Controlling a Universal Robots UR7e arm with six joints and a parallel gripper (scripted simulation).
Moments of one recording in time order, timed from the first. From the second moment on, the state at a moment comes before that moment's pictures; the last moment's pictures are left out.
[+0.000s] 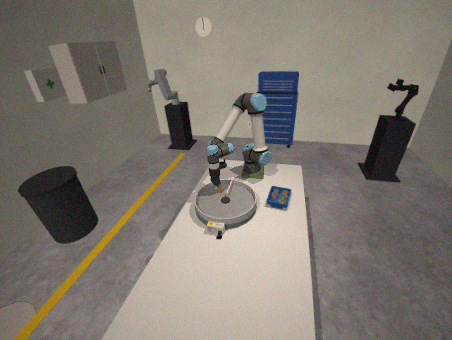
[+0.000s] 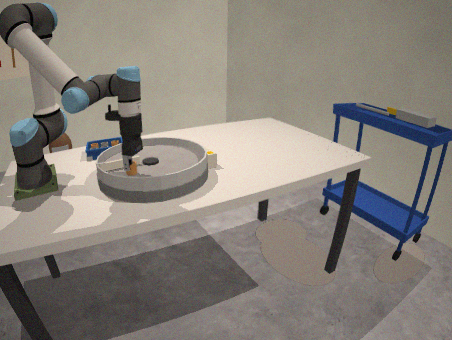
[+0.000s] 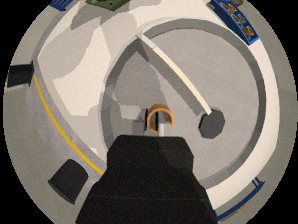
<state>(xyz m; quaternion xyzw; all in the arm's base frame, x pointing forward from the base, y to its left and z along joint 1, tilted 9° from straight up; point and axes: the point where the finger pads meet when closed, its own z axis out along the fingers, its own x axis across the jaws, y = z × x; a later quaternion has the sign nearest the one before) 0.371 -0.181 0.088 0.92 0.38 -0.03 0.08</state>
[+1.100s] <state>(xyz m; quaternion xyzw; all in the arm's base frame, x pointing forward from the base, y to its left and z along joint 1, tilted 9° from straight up) 0.370 -0.174 0.131 0.92 0.38 -0.03 0.08</state>
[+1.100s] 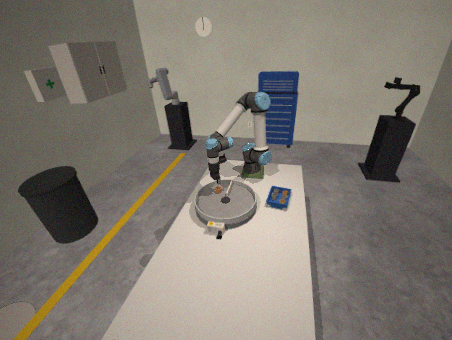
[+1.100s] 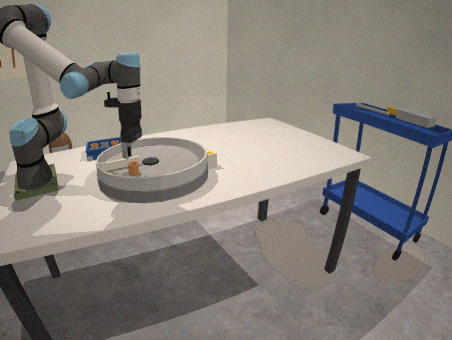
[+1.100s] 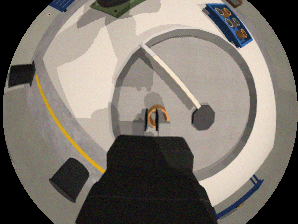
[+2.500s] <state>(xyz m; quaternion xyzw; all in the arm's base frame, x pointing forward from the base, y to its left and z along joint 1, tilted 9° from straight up) 0.369 -0.165 0.132 0.92 0.38 -0.03 0.07</state>
